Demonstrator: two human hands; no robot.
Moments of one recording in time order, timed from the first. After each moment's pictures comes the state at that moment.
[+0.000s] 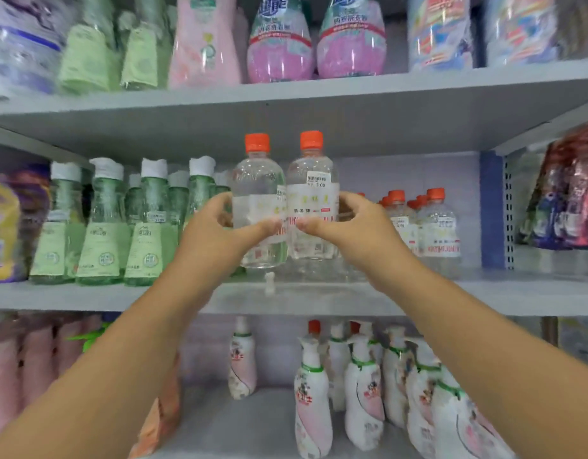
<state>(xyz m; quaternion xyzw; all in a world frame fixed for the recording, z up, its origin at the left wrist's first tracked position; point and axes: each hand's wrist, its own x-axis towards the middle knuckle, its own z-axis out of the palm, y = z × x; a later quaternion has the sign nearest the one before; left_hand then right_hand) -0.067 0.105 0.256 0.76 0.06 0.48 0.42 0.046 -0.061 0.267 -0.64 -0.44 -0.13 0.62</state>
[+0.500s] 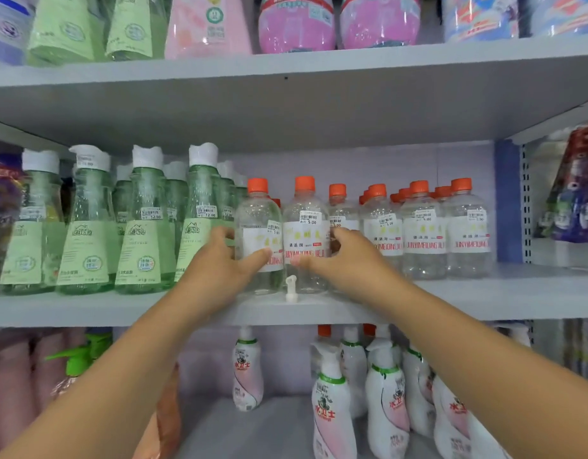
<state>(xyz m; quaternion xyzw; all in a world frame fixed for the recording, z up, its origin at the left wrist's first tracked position) -0.020 0.187 0.229 0.84 0.17 0.38 0.35 0.078 0.003 0.236 -0.78 -0.38 -0.12 0.49</state>
